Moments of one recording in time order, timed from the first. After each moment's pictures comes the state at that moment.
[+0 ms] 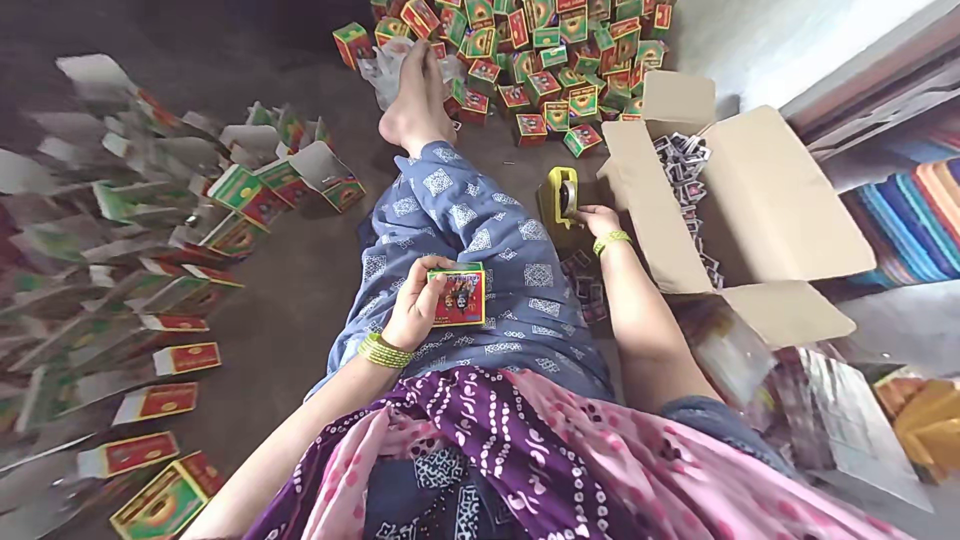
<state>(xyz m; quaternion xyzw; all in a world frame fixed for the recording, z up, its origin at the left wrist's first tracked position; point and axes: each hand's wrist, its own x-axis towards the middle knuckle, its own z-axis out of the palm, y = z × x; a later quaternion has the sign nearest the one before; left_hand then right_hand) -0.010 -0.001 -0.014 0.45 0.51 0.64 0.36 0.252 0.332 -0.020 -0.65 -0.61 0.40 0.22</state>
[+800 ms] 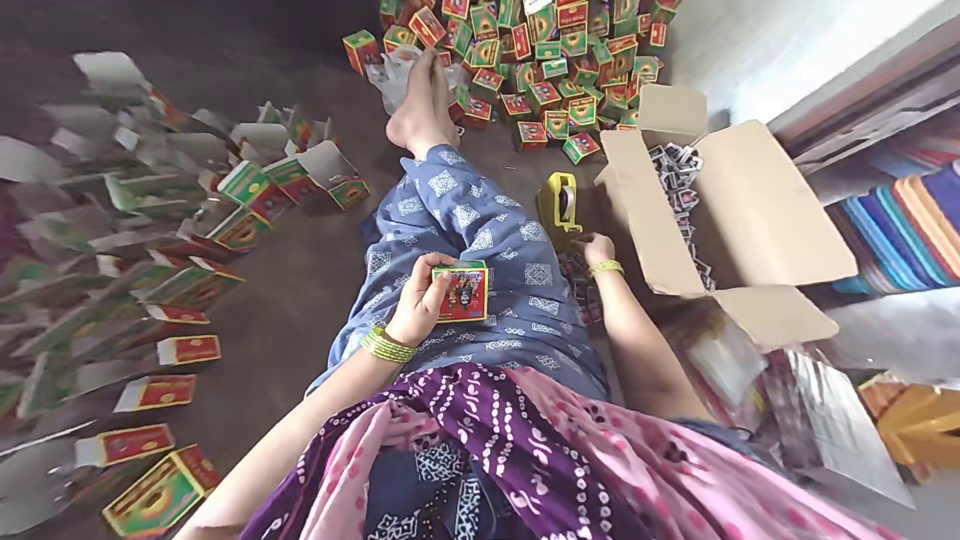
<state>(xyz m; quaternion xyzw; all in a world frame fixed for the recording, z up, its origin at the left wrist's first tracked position) -0.009 -0.004 -0.014 0.45 0.51 0.65 0.34 0.259 0.271 -0.010 -0.69 -0.67 0.26 0.09</state>
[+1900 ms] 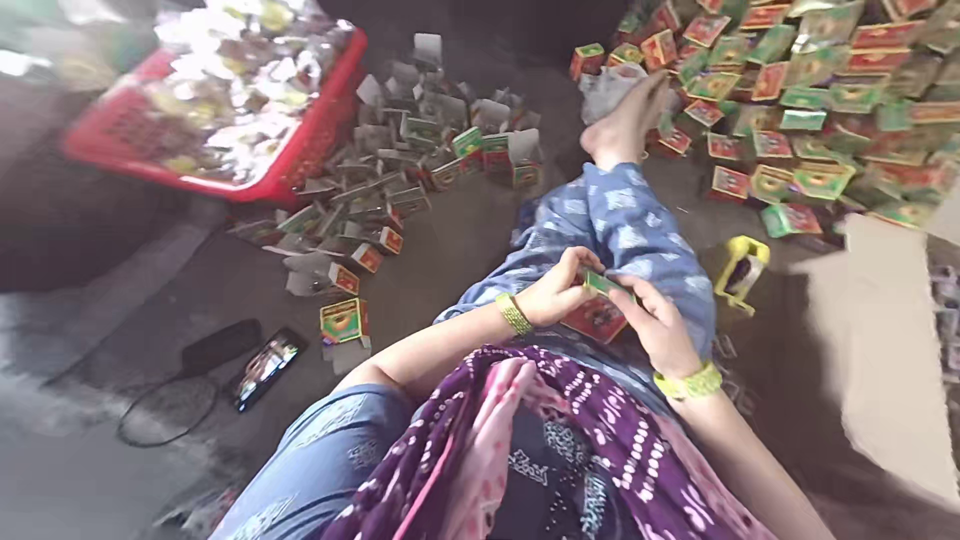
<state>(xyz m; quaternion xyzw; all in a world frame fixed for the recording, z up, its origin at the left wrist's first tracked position) -0.029 -0.021 0.001 0.49 0.50 0.63 0.33 0.139 0.103 0.043 -0.22 -0.80 0.54 0.17</state>
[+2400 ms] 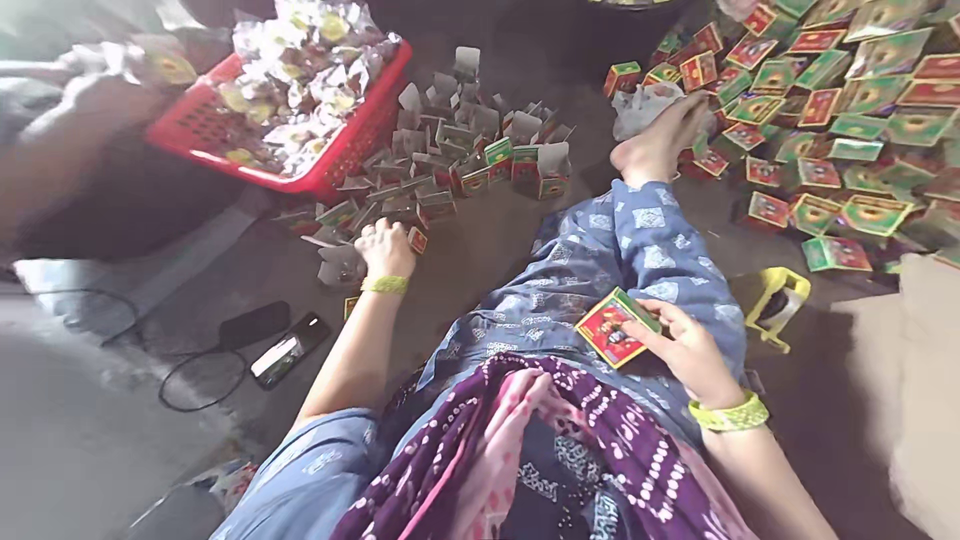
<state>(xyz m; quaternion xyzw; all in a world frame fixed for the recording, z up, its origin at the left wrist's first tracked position) -0.197 -0.225 -0.012 0.11 0.99 0.11 0.00 0.144 0.112 0.046 -0.24 -0.79 0.56 0.10</state>
